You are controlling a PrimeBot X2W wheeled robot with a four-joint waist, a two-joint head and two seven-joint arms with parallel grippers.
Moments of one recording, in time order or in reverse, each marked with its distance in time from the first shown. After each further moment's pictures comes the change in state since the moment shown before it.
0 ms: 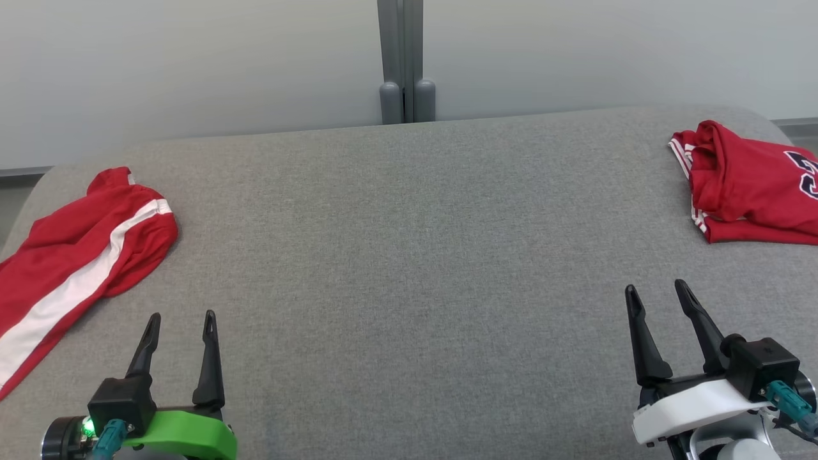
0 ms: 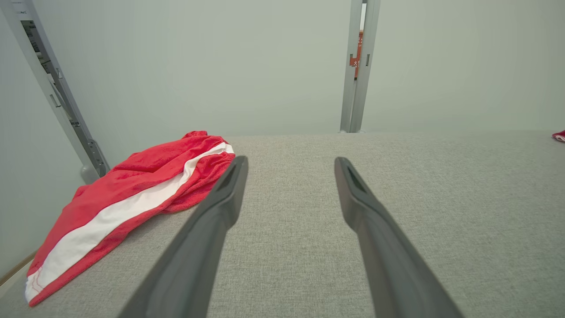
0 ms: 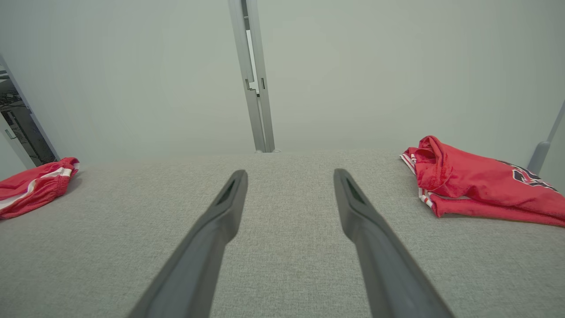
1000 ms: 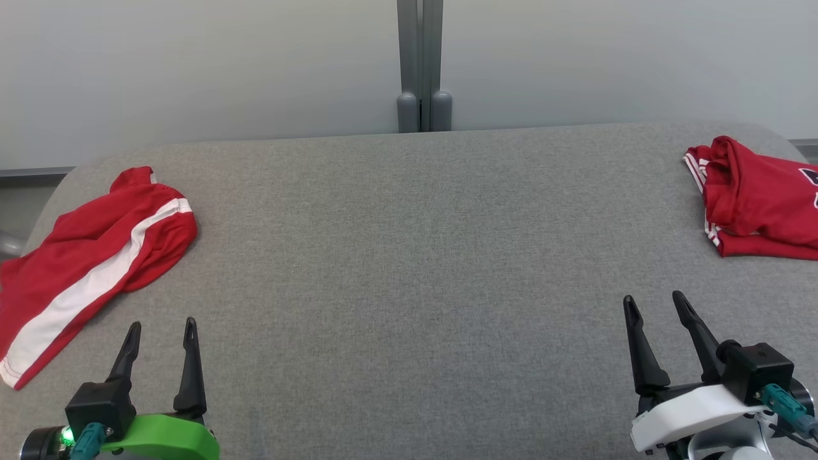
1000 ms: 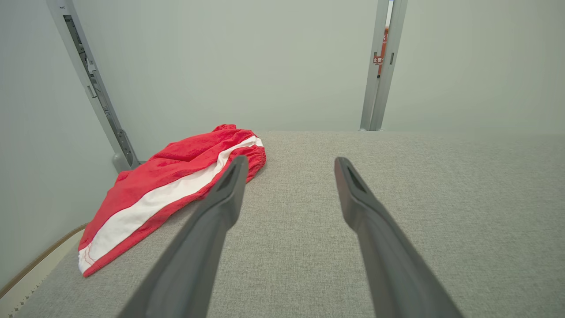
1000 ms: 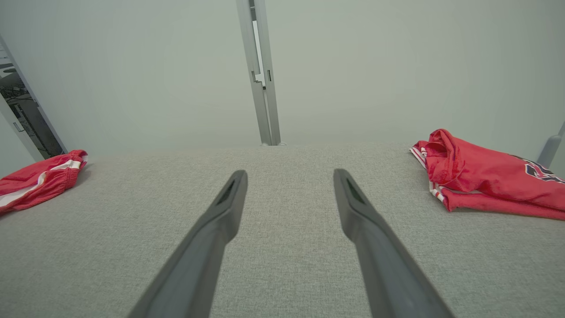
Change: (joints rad) left arm 0.031 0.041 0.015 -0.038 -0.039 0.021 0.051; right arm 0.023 0.022 -0.014 -0.006 -0.012 0.000 0.040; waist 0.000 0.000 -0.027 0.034
